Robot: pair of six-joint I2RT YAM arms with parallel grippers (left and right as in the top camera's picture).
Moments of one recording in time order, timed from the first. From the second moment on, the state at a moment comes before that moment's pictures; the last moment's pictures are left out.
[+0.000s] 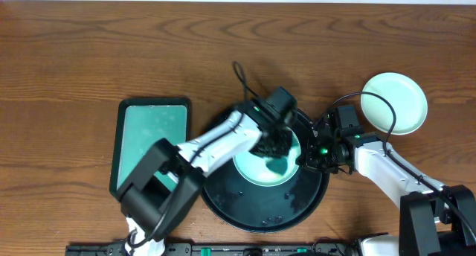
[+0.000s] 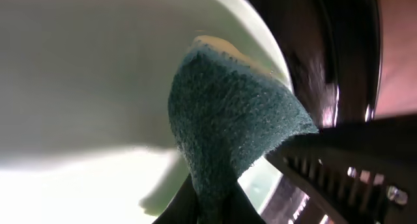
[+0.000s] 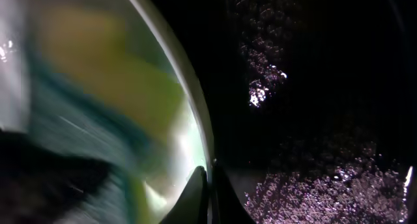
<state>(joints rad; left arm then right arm) -0.79 1.96 1.31 -0.67 0.35 -0.58 0.20 1.54 0.67 -0.50 -0.48 0.41</state>
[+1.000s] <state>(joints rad) -0.65 2.03 1.44 -0.97 0.03 -0.57 0.20 1.54 0.67 -0.53 -0.49 0.41</state>
